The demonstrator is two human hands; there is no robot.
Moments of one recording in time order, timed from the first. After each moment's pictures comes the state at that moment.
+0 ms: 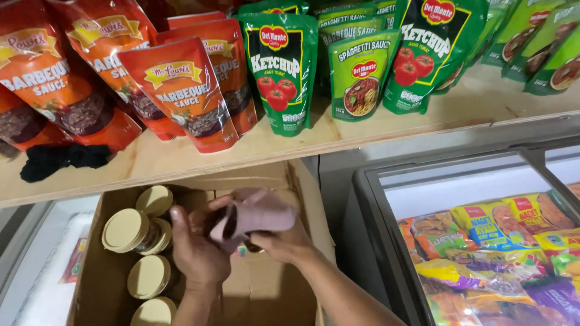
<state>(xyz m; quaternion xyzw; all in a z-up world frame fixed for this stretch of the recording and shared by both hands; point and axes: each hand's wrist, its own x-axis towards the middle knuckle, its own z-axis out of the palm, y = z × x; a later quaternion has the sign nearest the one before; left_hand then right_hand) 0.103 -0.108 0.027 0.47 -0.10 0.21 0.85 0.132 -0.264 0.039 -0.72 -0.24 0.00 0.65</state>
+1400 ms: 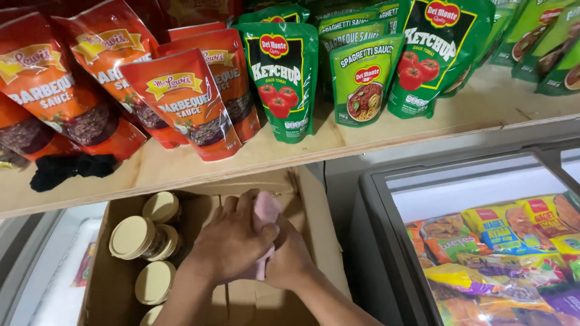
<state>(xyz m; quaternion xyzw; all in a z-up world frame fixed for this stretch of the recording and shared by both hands) 0.127 -0.122 0.089 0.99 -0.11 -0.01 0.13 0.120 -0.259 0.000 -0.77 -0.29 -0.14 0.55</state>
